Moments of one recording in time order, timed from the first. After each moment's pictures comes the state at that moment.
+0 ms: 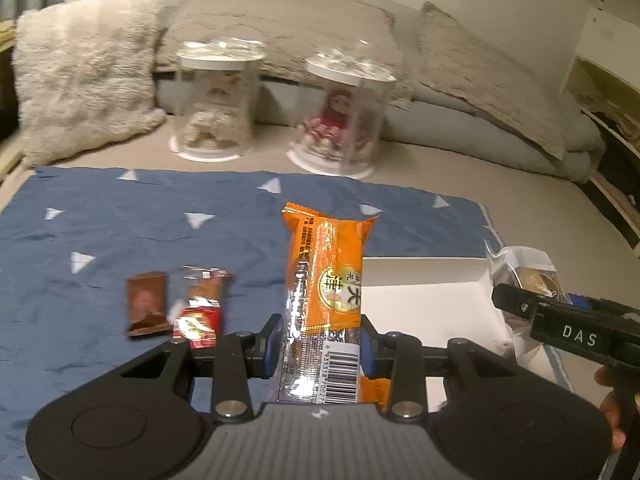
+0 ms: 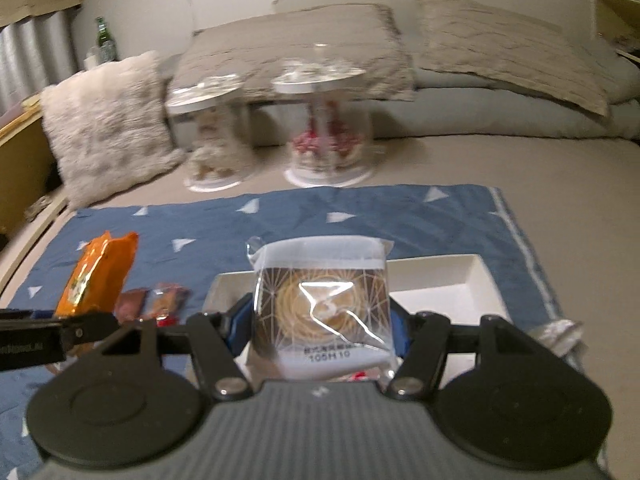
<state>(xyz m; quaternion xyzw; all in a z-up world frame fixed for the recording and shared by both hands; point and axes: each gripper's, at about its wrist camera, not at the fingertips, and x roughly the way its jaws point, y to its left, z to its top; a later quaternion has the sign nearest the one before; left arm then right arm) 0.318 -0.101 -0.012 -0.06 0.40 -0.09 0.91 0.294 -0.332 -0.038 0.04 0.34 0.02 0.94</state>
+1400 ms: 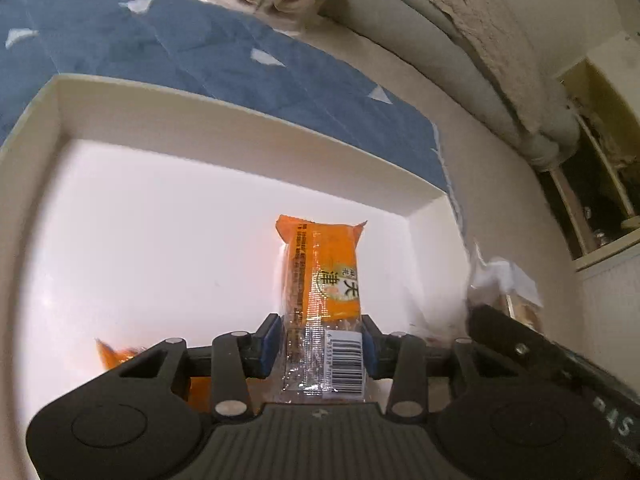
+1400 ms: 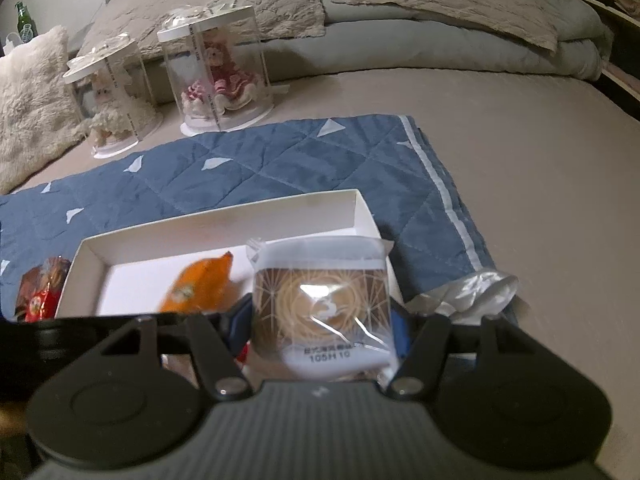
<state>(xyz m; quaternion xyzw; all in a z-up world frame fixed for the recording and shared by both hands) 0.401 -0.216 -0.148 -0.22 0.51 -0.18 0.81 0.330 -0.420 -0.098 0.06 0.42 -0.05 0.91</state>
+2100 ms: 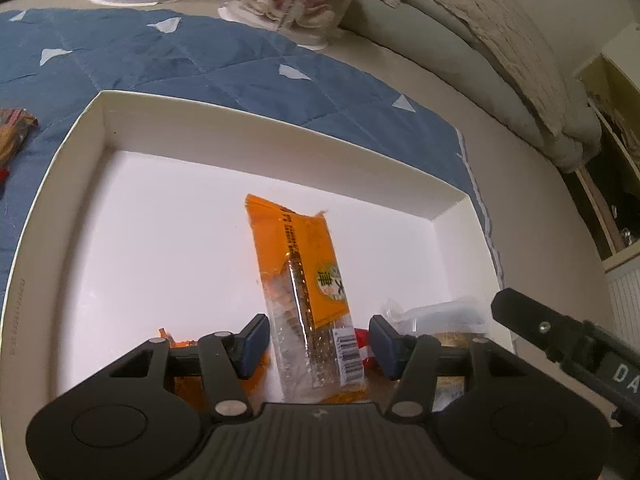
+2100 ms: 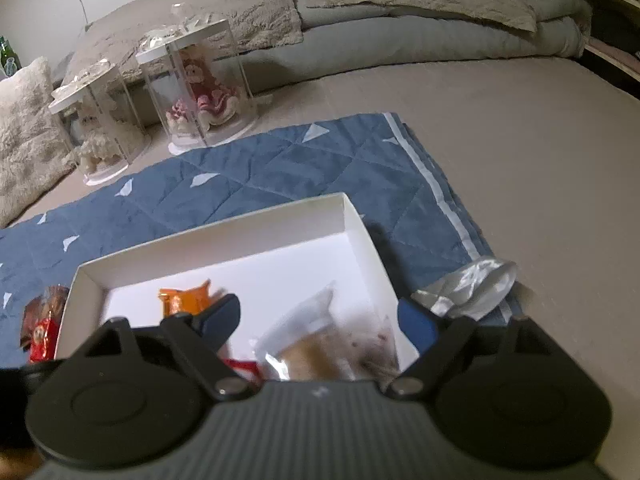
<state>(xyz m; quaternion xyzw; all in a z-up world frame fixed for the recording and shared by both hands) 0.385 -0.210 -0.139 -0.19 0.51 -0.14 0.83 0.323 -0.425 -0.101 0.10 0.41 -0.07 0.91</state>
